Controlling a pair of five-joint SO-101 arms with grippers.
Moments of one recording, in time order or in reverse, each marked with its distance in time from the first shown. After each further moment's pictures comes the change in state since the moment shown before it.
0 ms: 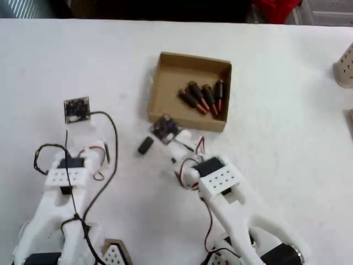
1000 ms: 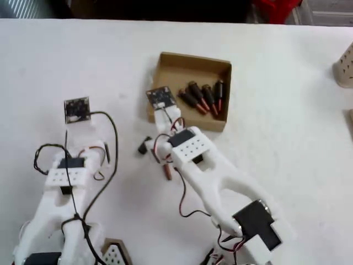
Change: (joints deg) left arm 0.0 0.0 0.0 0.0 0.0; right arm -4.0 25.5 -24.9 2.6 -25.4
